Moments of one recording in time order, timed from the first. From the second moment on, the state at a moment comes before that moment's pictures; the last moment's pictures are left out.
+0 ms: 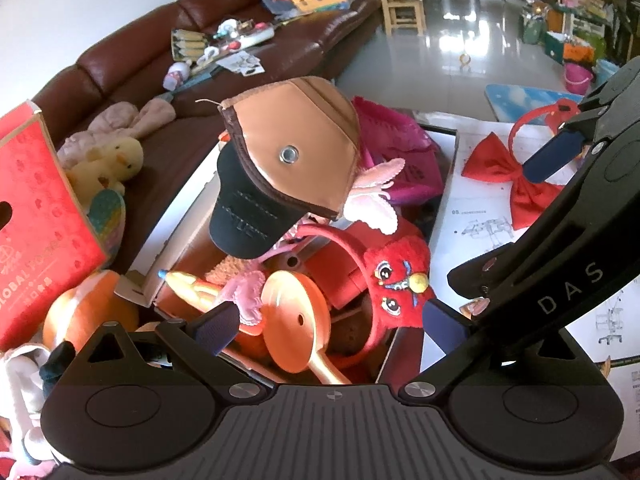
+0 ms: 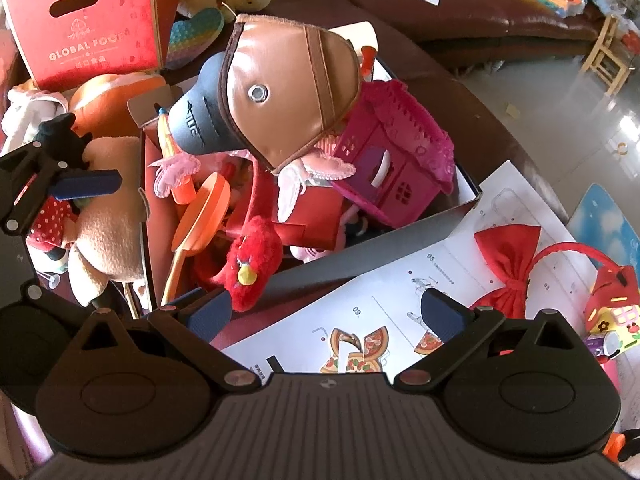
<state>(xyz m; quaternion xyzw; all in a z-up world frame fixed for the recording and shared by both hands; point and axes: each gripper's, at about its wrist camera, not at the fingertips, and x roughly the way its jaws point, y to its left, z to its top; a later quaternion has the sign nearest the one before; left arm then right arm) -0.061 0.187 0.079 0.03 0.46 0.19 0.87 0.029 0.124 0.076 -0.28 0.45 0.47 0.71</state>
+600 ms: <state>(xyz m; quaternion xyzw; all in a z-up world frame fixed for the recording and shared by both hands) -0.062 0.184 0.075 0.03 0.46 0.19 0.87 0.026 0.126 0.073 -0.30 0.45 0.47 0.70</state>
